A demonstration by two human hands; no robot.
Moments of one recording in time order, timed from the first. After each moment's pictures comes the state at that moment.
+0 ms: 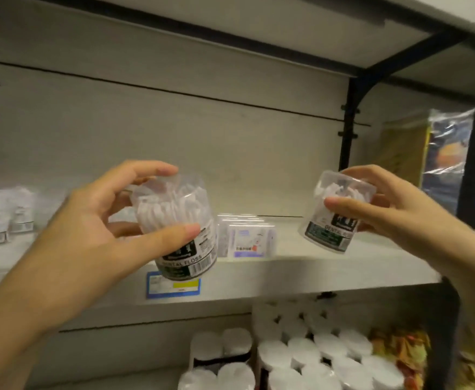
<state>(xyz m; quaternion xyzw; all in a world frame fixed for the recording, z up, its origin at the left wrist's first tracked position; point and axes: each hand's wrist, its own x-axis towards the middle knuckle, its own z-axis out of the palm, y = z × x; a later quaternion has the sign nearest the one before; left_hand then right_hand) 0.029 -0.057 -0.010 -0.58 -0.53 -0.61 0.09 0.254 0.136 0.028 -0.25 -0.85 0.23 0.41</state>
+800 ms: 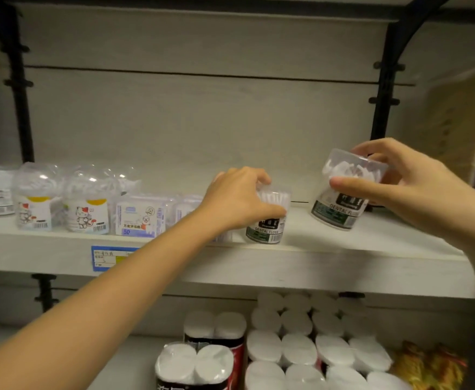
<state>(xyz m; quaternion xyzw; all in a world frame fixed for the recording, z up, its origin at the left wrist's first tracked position) 0.115 0.154 0.011 -0.50 -0.79 -0.32 0.16 0.293 0.272 0.030 -0.18 -0.88 0.20 0.40</state>
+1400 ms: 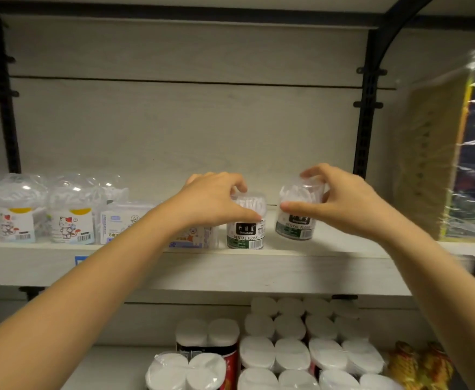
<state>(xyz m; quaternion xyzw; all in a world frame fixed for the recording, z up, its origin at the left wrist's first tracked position) 0.108 0.143 0.026 -0.50 -0.83 -0.19 0.13 0.250 0.286 0.015 -0.20 -0.91 0.11 0.35</state>
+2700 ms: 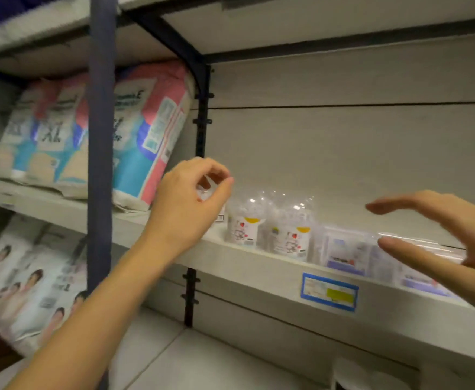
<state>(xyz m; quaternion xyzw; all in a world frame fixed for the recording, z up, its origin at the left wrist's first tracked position) -0.009 -0.117 0.006 -0.36 -0.72 -0.43 0.41 0.167 0.113 0.017 0.04 -0.93 0.04 0.36</state>
